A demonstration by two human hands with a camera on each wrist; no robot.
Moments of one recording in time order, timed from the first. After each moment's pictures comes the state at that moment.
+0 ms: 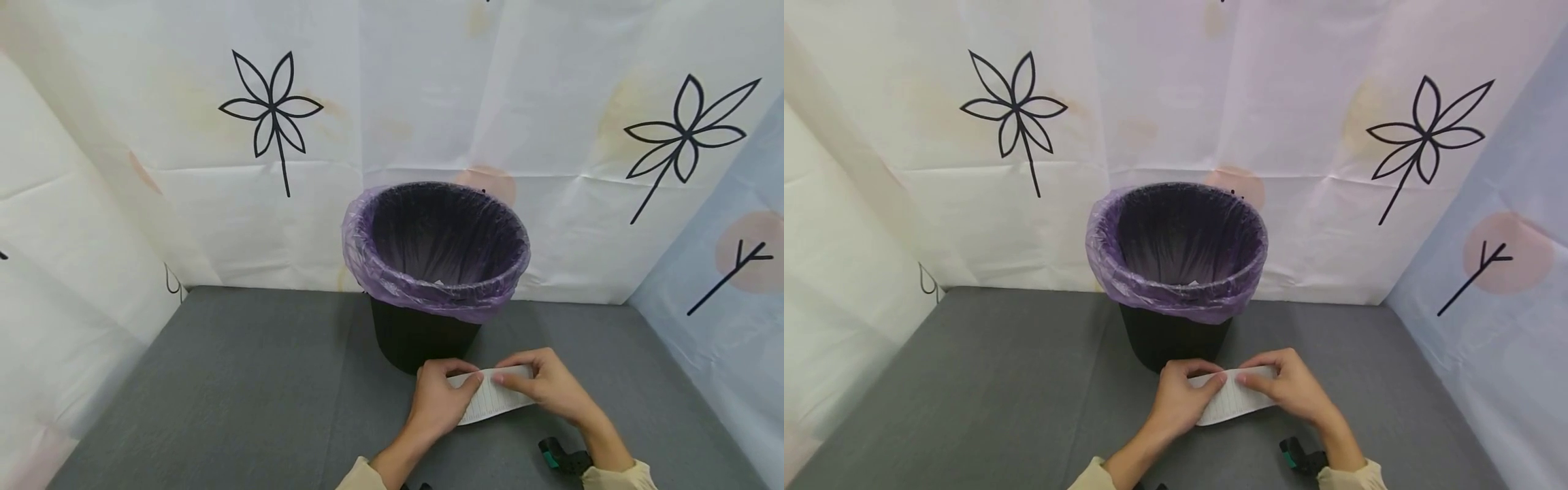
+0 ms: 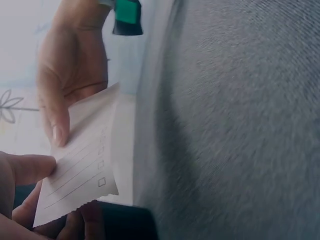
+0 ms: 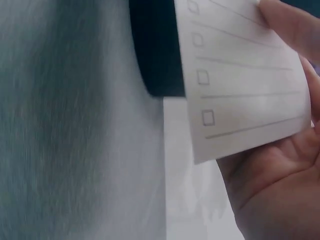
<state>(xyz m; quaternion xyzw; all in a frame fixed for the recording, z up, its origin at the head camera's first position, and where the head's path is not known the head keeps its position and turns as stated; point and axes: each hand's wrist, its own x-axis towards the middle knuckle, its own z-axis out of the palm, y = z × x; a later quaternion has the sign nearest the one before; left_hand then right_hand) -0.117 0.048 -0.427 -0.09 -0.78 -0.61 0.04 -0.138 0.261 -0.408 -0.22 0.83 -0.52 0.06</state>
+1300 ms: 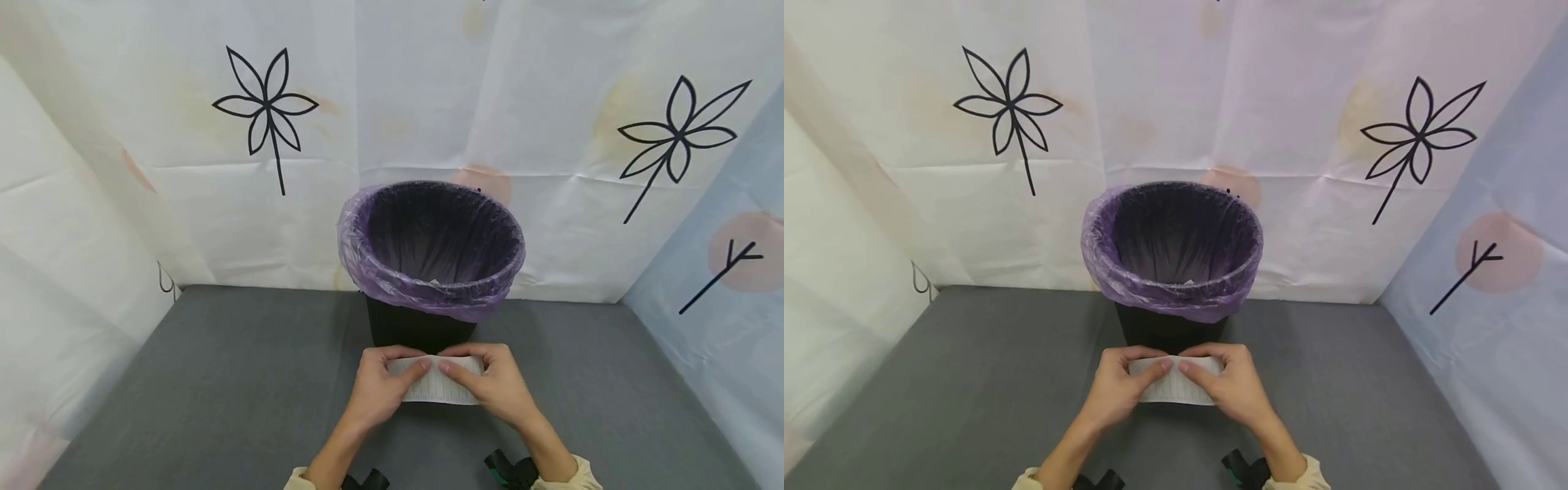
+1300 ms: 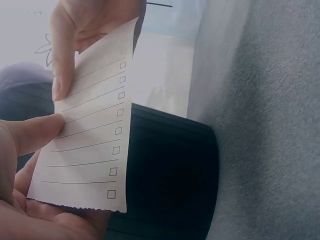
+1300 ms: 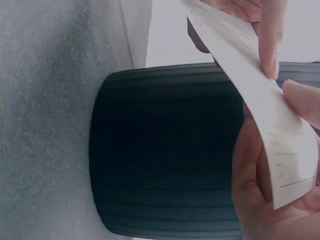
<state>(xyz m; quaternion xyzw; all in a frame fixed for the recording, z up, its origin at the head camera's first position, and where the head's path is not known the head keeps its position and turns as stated) -0.116 -0.030 -0.400 -0.12 -0.74 -0.66 0.02 -0.121 0.176 -0.386 -0.20 0.79 -0.58 -0.02</state>
